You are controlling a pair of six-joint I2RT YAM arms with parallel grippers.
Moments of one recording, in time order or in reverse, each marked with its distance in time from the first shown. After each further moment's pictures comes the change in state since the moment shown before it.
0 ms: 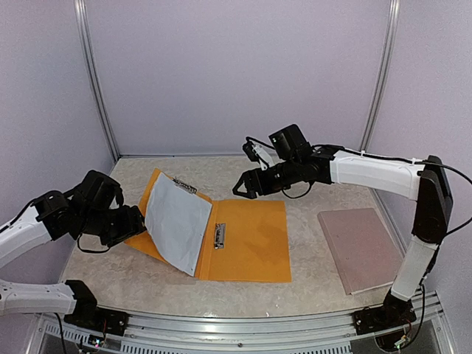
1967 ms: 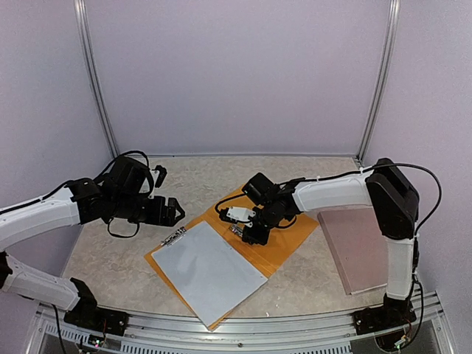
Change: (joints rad) left arm -0.054 0.267 0.098 0.285 0.056 0.432; right arm 0.116 0.244 -0.082 -0.067 0.179 -0.690
